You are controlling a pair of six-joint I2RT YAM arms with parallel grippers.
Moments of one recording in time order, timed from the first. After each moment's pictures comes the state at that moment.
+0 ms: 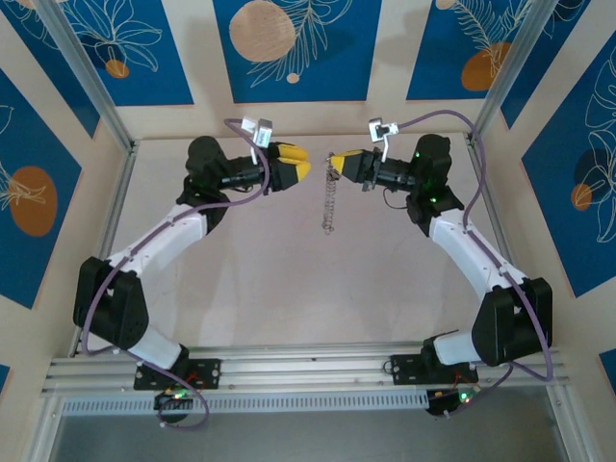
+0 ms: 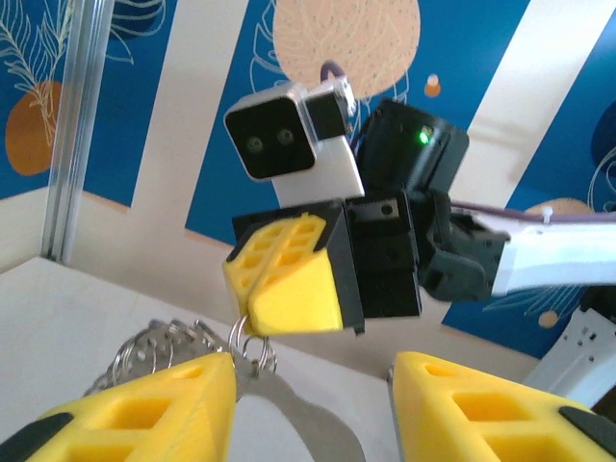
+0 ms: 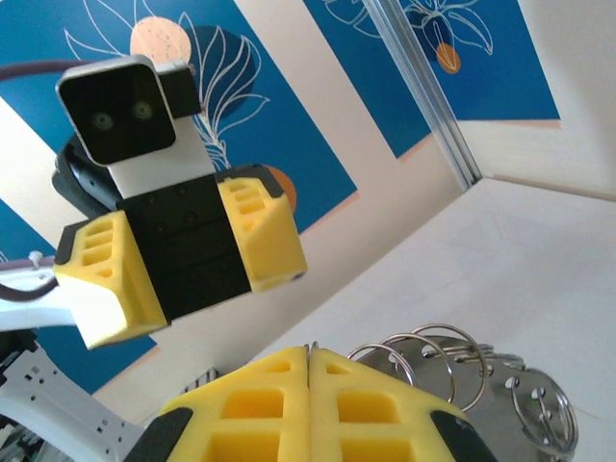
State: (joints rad) left arm -0.43 1.53 1.22 0.53 1.02 -0.51; right arm 0.25 1.38 1.11 0.28 -1.00 0.58
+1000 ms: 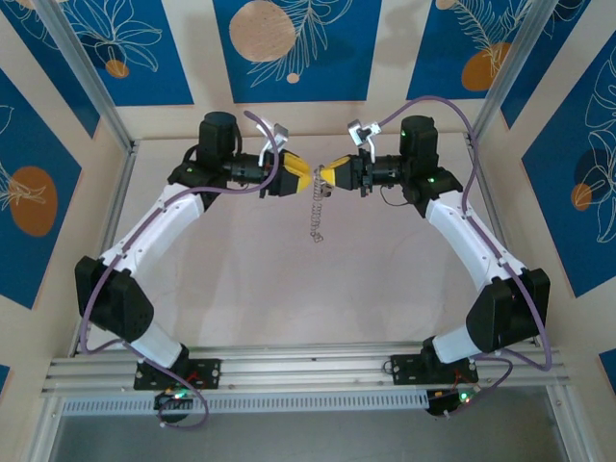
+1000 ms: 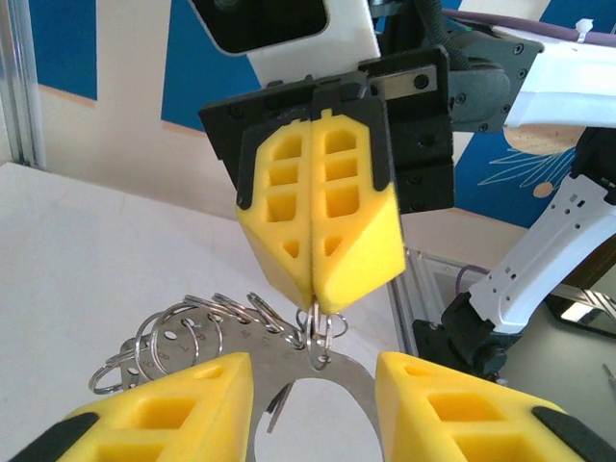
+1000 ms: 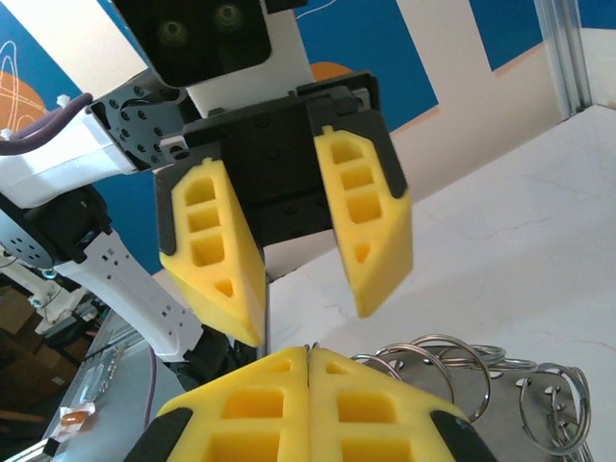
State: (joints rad) left arm -0.43 1.59 1.50 -0.28 1.13 0.04; right arm 0.30 1.46 1.33 -0.16 -1.21 0.25
